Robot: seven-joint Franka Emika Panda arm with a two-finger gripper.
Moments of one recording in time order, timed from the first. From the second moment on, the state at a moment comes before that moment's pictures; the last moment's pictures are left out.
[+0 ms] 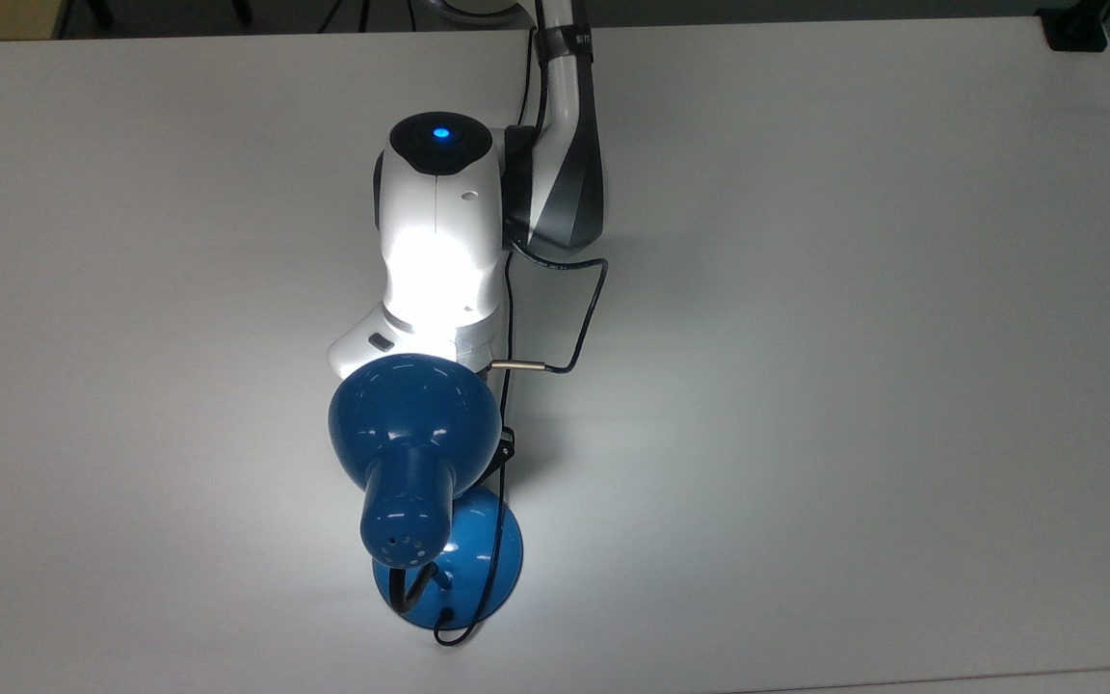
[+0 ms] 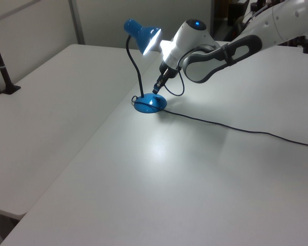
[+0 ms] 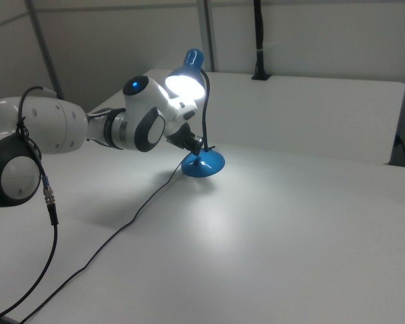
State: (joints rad) arm 0.19 0.75 -0.20 -1.37 0.08 2.66 -0.02
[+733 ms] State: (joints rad) arm 0.20 0.77 -0.20 -1.37 0.07 2.66 -0.07
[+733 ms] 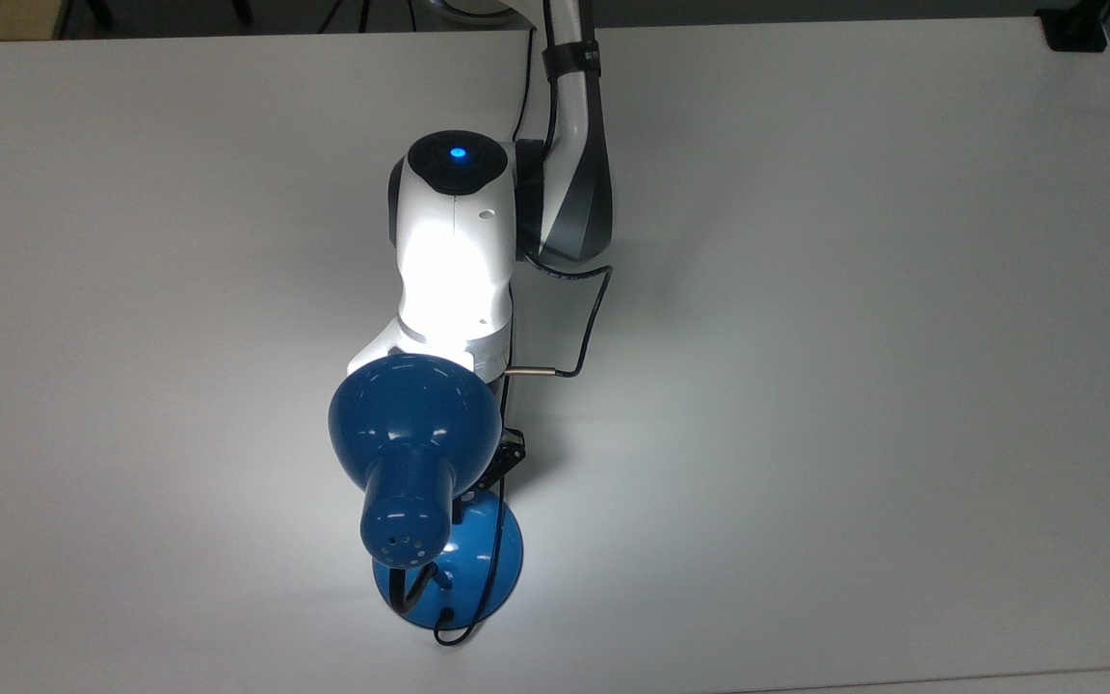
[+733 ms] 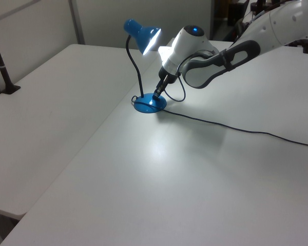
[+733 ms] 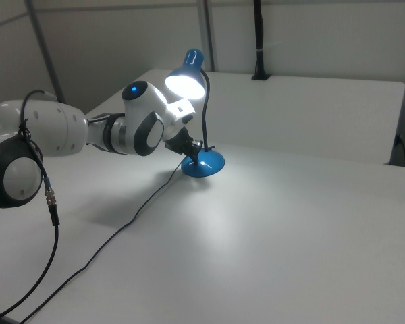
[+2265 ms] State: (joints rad) arm 0.16 0.34 -0.22 -1.60 0.08 2.04 -0.11
